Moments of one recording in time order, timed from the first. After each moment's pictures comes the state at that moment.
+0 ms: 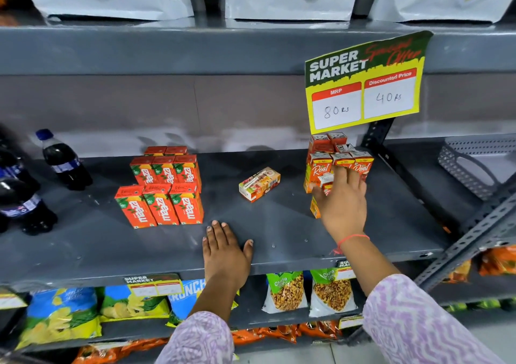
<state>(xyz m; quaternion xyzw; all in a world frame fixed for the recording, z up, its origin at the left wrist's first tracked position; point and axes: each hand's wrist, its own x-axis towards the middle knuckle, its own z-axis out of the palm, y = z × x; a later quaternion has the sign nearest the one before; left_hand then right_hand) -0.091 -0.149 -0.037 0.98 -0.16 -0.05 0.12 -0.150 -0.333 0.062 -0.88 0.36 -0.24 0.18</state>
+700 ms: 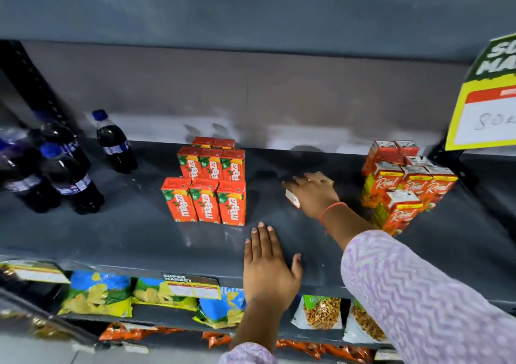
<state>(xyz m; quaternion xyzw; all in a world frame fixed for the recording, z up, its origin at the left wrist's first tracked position) -0.087 -0.145 -0.047 0.98 -0.18 -0.02 0.12 -0.006 -0.294 0.019 -1.00 0.03 0.05 -0.08</state>
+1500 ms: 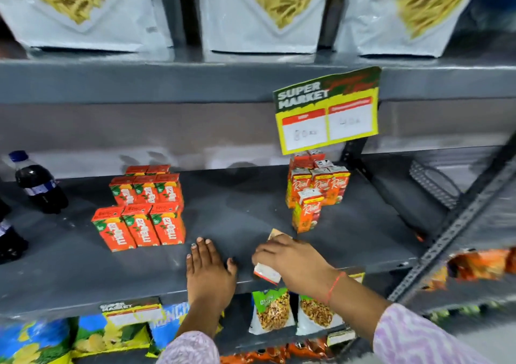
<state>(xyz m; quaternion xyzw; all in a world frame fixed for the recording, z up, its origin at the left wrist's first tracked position) -0.084 -0.155 -0.052 0.97 -0.17 0.01 0.15 -0.187 -0.295 0.052 -0.99 -0.10 0.02 0.00</state>
